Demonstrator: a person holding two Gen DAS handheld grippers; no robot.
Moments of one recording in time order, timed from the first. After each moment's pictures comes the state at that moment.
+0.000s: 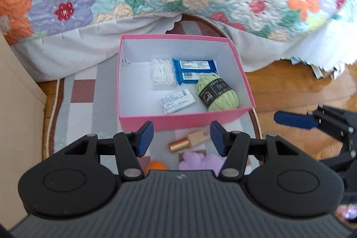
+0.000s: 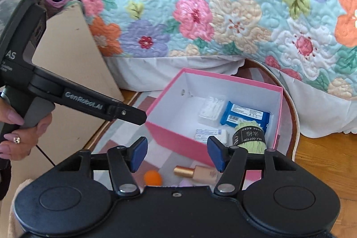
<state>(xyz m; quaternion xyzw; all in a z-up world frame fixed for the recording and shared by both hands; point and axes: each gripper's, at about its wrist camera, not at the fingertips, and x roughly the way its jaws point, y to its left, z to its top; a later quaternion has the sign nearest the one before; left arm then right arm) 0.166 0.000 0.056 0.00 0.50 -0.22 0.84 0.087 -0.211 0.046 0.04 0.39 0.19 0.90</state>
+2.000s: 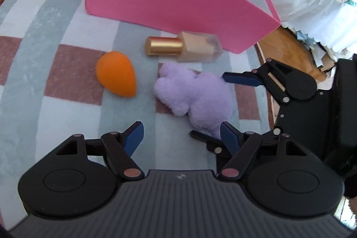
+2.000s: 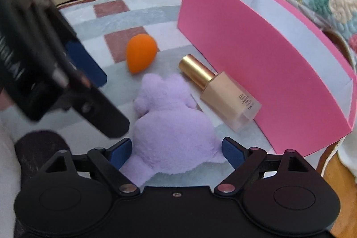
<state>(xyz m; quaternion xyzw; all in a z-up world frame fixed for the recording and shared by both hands) 0.095 -0.012 -0.150 -0.13 0.55 -0.23 0.79 0.071 -0.176 -0.155 -0.25 0.42 0.30 0.82</state>
